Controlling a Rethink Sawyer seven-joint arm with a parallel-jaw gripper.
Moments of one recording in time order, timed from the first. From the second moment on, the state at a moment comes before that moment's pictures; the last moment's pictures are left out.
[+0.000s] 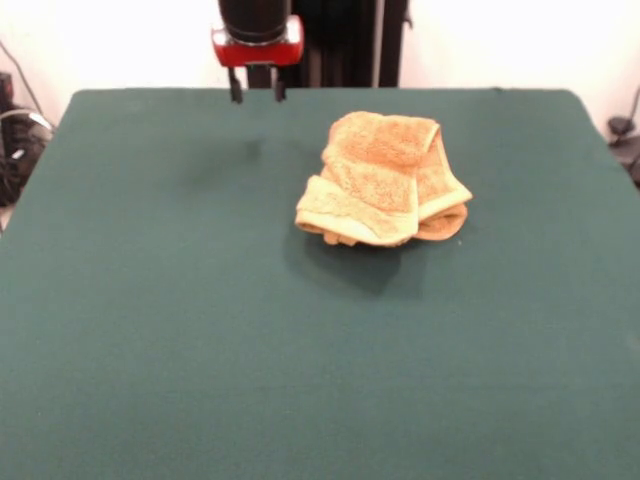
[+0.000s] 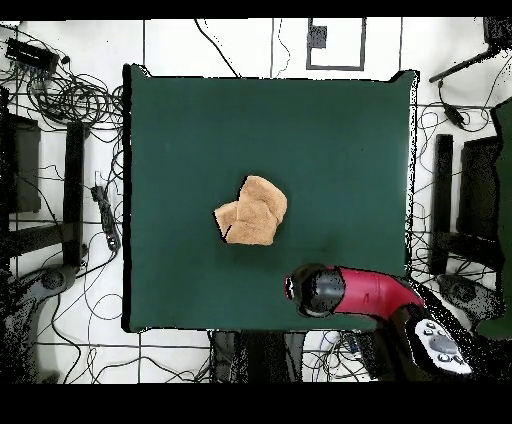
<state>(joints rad) -0.51 -0.61 0.06 1.94 -0.42 0.53 1.57</state>
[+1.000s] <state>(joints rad) -0.39 -0.49 0.07 1.79 -0.31 0.53 1.57</state>
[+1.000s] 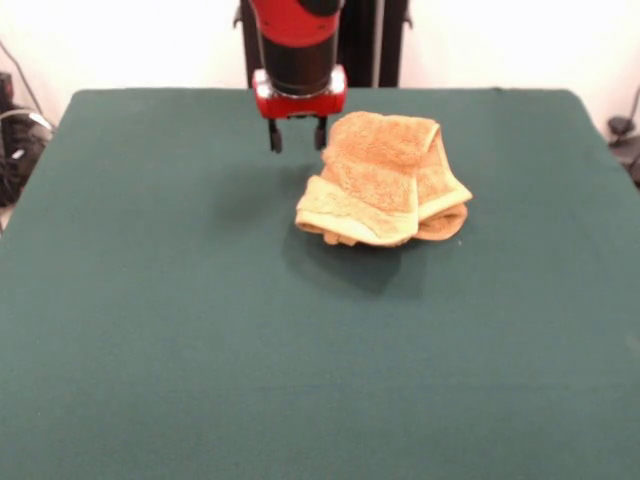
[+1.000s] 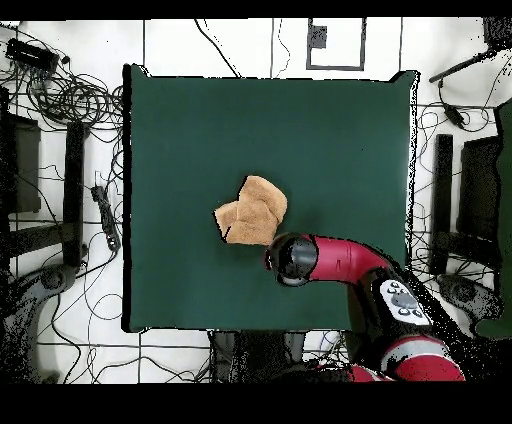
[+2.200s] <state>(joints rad) -0.20 -0.42 0.01 1.74 -0.10 0.46 1.58</state>
